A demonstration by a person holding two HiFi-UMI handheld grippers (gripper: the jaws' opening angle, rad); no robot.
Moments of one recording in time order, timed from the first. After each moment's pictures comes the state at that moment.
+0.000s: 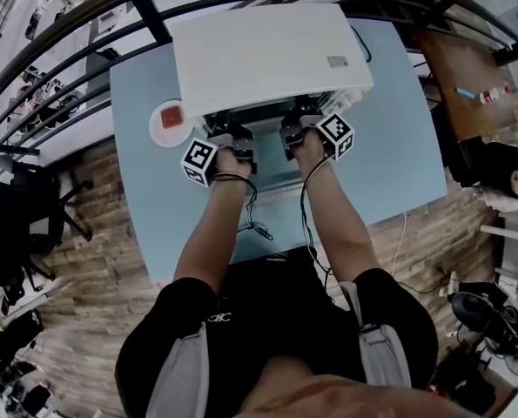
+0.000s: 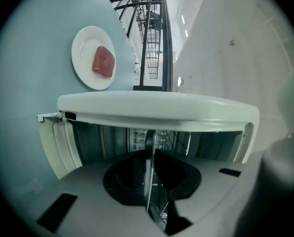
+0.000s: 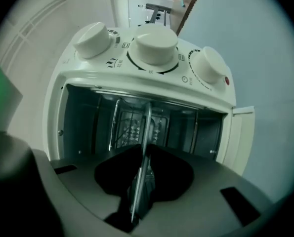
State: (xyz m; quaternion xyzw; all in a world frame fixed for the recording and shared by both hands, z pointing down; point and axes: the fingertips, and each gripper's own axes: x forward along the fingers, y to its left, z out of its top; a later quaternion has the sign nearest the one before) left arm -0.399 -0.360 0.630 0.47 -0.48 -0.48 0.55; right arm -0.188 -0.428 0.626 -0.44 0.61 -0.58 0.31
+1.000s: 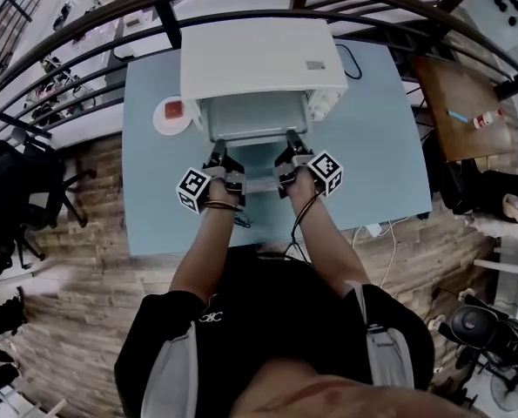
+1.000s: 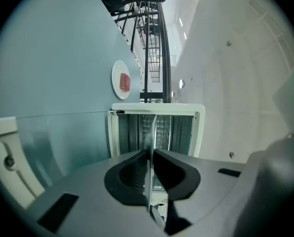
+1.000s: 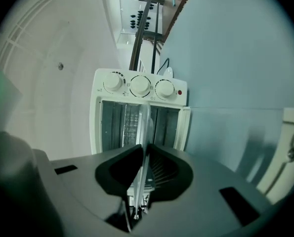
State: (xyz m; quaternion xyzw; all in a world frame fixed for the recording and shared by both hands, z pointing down) left arm -0.363 -0.240 0.631 0.45 -0.52 -0.47 0.55; right arm -0.154 -0.314 0.631 -0.41 0.61 -0.63 0.27
